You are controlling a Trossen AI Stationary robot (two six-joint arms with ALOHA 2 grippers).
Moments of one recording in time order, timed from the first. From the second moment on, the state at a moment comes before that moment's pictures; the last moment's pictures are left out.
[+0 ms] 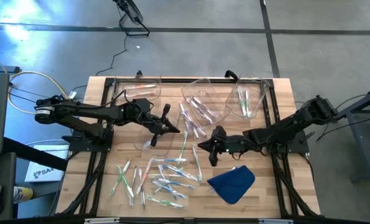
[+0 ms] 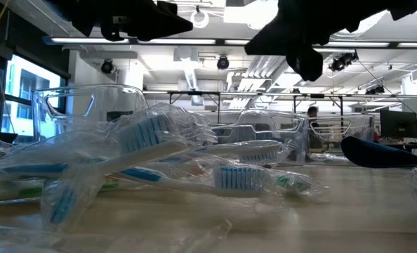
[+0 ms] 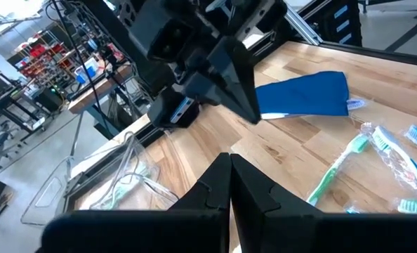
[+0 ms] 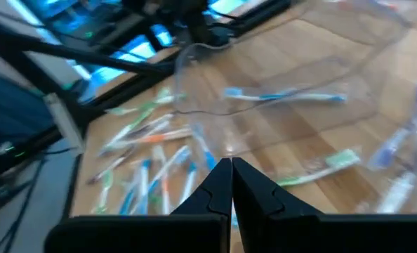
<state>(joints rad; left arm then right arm) 0.10 1.23 0.74 0.29 0.34 0.64 0.33 1.41 0.71 0.30 0.39 0.66</state>
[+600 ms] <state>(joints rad) 0.10 1.23 0.74 0.29 0.34 0.64 0.32 1.66 0.91 0.18 0.42 0.76</state>
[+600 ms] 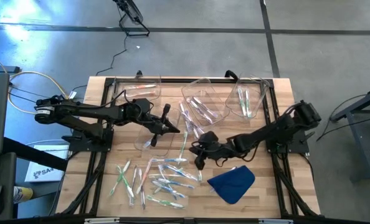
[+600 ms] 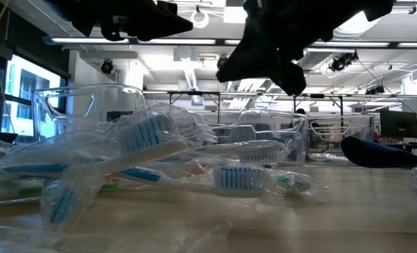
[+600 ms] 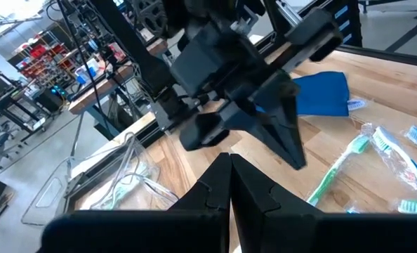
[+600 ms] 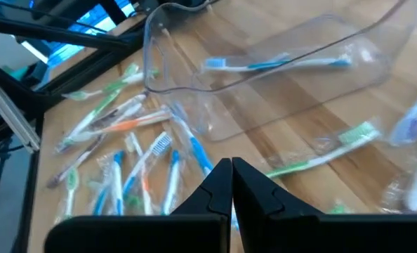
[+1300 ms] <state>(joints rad) 0.10 1.23 0.74 0.26 0.35 0.60 0.26 1.67 0.94 0.09 0.40 0.95</state>
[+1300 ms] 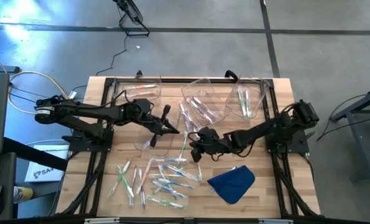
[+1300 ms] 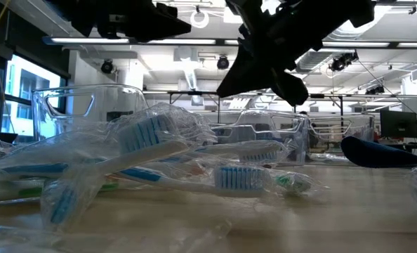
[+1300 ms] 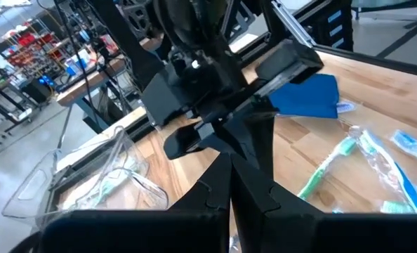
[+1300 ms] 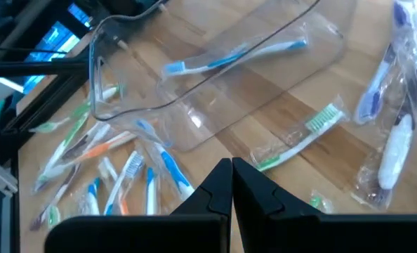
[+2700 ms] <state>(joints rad) 0.10 1.23 0.74 0.21 0.35 0.60 0.35 1.84 1.24 -0.32 0.41 1.05</state>
